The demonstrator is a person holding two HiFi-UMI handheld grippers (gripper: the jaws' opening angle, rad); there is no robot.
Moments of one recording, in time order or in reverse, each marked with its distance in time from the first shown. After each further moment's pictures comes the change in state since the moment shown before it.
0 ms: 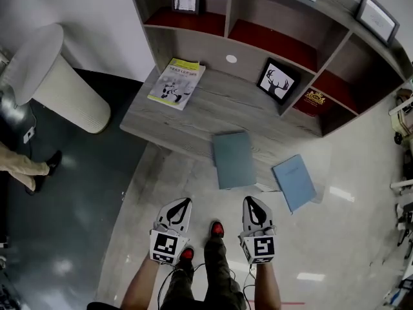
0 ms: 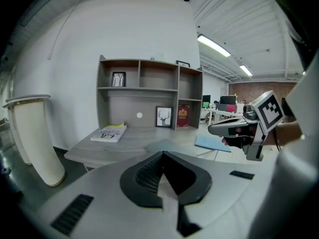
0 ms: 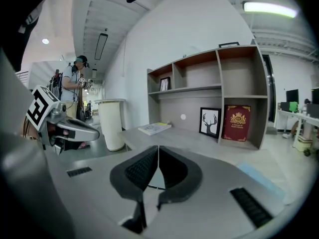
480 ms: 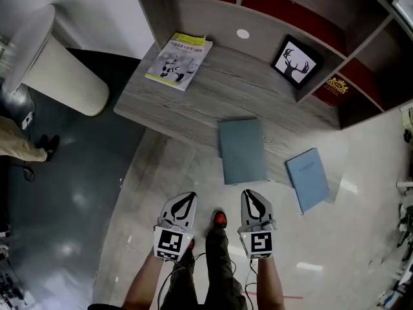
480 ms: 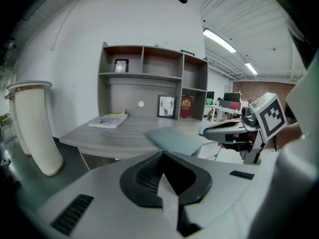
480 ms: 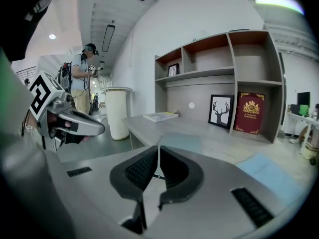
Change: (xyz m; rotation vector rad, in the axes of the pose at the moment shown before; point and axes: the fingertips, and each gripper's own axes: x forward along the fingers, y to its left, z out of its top) left arm 0.041 0.003 -0.056 -0.038 0.050 0.021; right arm 0.047 0.013 -0.062 -0.053 0.062 0.079
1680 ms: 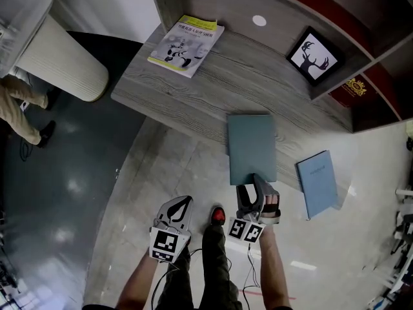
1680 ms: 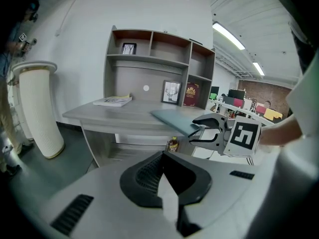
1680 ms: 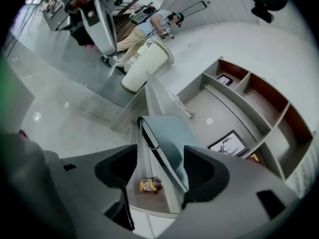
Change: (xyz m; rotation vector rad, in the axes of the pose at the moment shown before) left arm 0.005 0.013 -0.077 -0.077 0.104 0.007; right arm 0.068 -0.002 -0.090 -0.865 0.191 -0.152
